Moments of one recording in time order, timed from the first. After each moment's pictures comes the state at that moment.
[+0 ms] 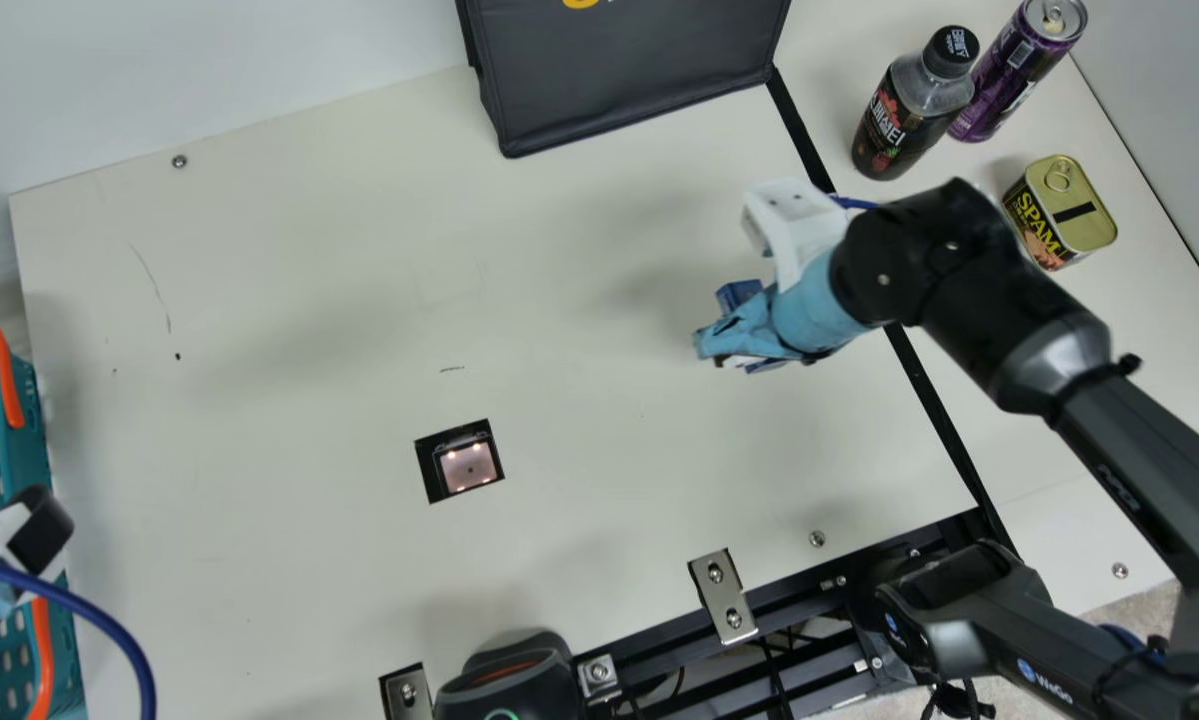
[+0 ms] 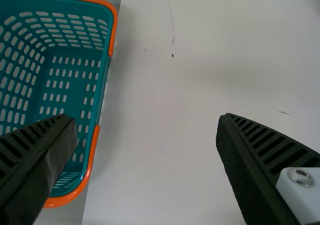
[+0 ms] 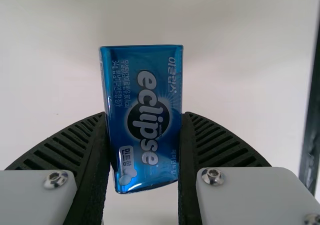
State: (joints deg) left arm -8.1 51.0 -64.0 5.0 70.2 -13.3; right arm 0.5 73.4 -48.5 6.8 57.2 2.1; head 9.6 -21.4
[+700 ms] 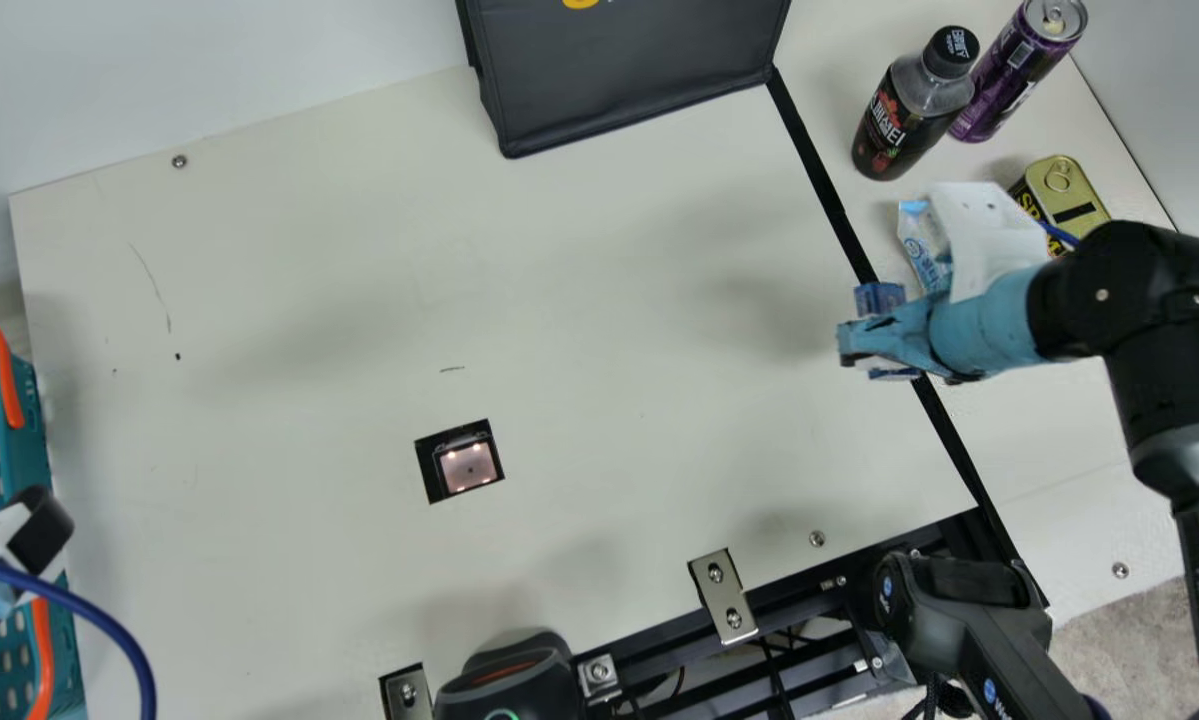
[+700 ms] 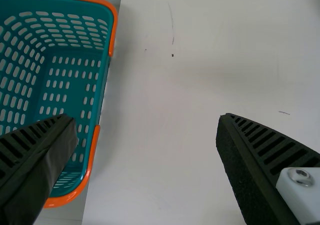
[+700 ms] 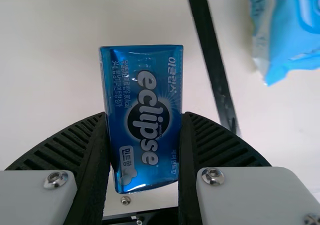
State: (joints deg) left arm -8.1 51.0 -64.0 5.0 70.2 -13.3; right arm -30.3 62.6 -46.3 11.3 66.8 -16.2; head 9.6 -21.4
